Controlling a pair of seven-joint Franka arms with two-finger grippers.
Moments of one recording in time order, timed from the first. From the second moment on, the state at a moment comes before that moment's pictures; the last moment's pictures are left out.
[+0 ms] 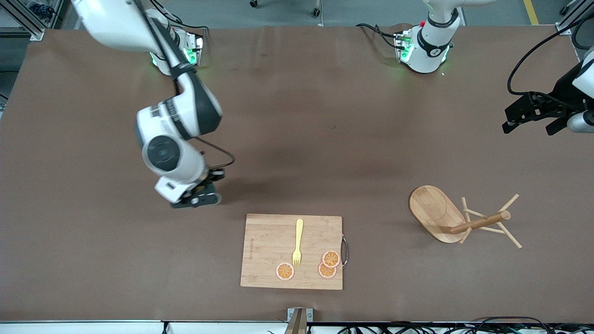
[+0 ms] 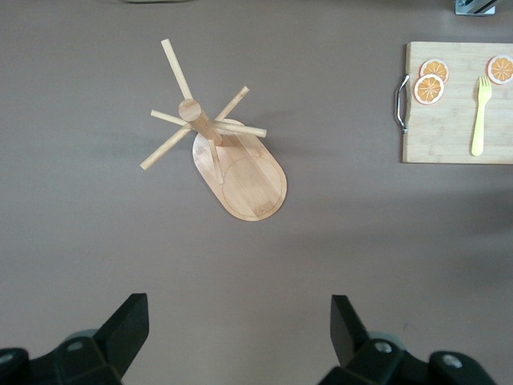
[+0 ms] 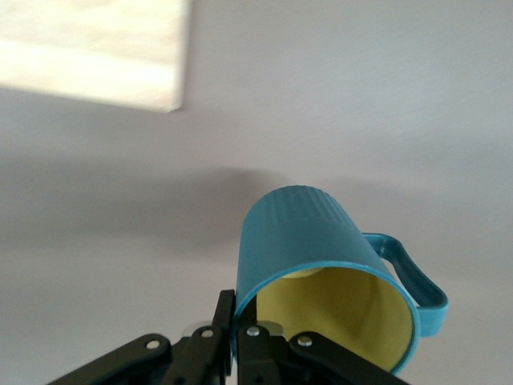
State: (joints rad) left arm 0.00 0.02 -0.08 -1.49 -0.05 1.62 -0.05; right arm 0.48 0.49 0.00 -1.60 0.01 1.93 0.37
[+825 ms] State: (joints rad) left arm 0.00 0.02 -0.08 -1.49 -0.05 1.62 -0.05; right arm 0.79 0.73 0.01 -1.30 0.15 2.00 0.63
